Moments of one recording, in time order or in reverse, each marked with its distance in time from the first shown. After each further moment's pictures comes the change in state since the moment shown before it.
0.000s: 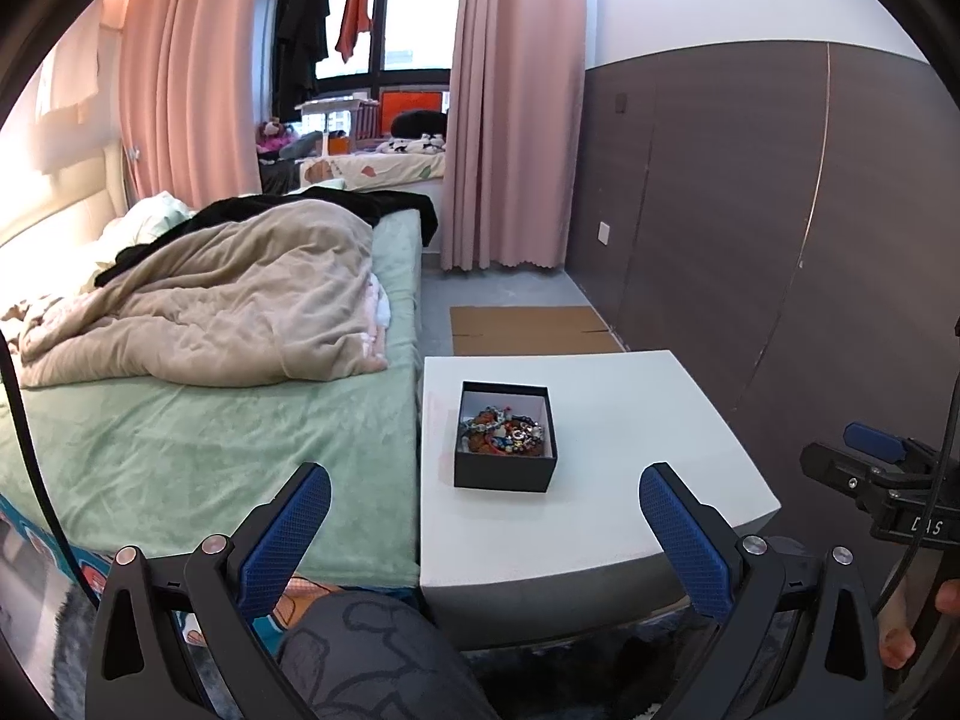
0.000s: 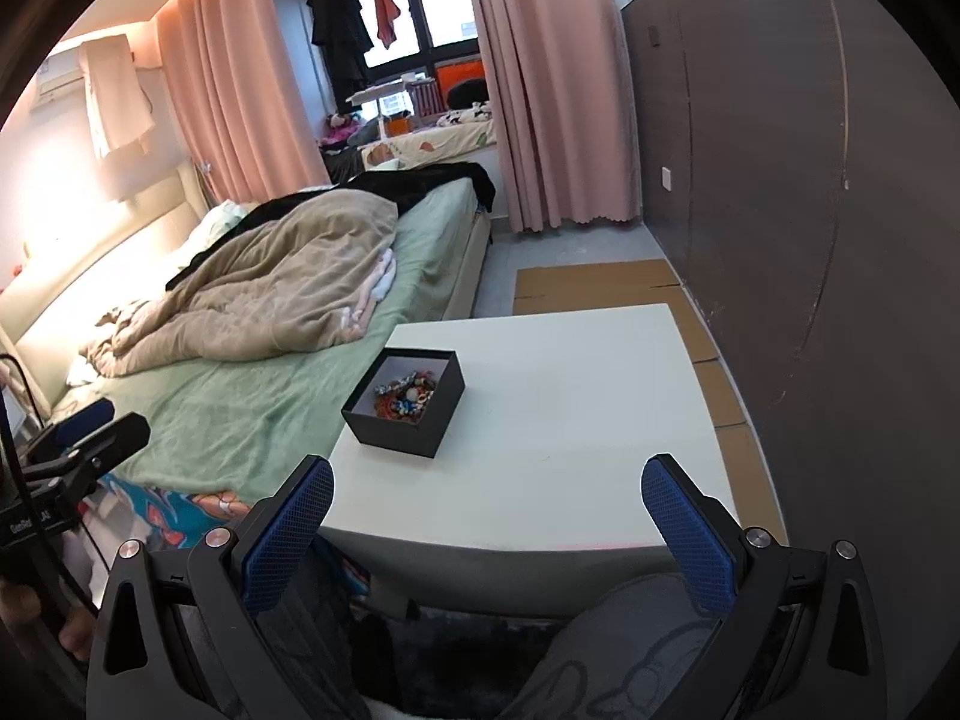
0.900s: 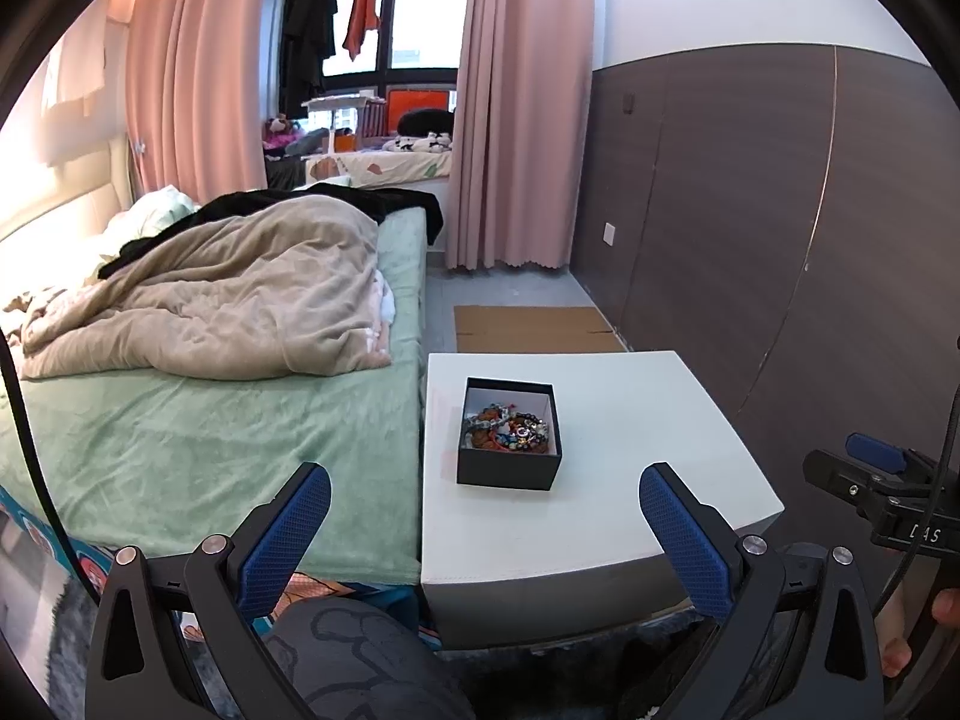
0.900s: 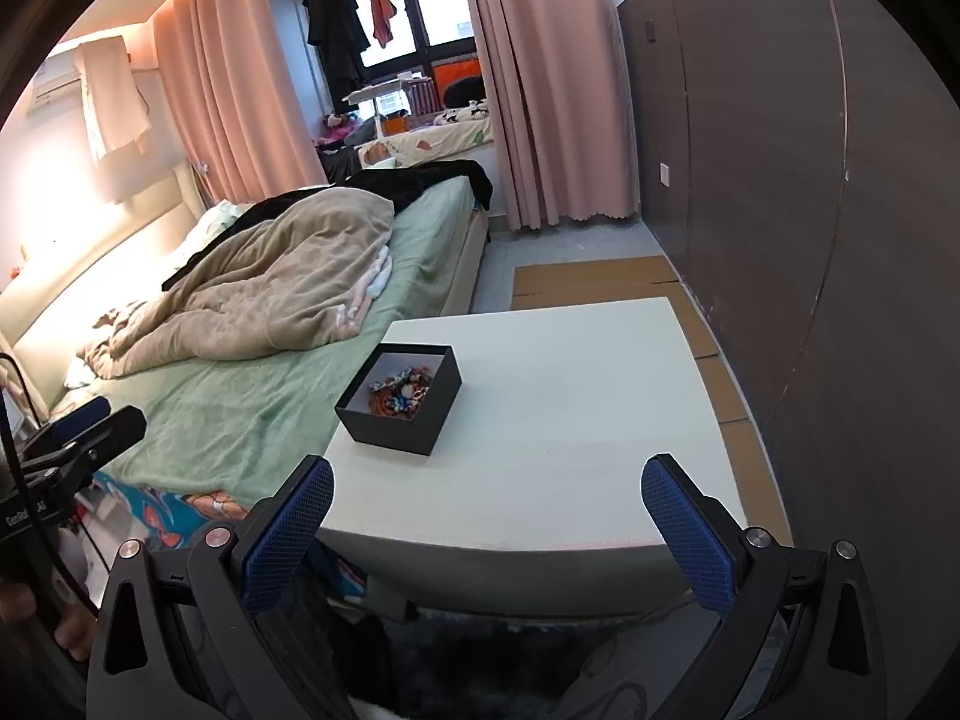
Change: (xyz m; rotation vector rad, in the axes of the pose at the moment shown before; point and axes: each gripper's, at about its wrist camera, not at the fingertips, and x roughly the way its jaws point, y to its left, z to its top) left arm 0.003 0.002 -0.003 -0.017 0.000 0.005; right arm 0.010 -0.004 -0.006 0.014 0.002 0.001
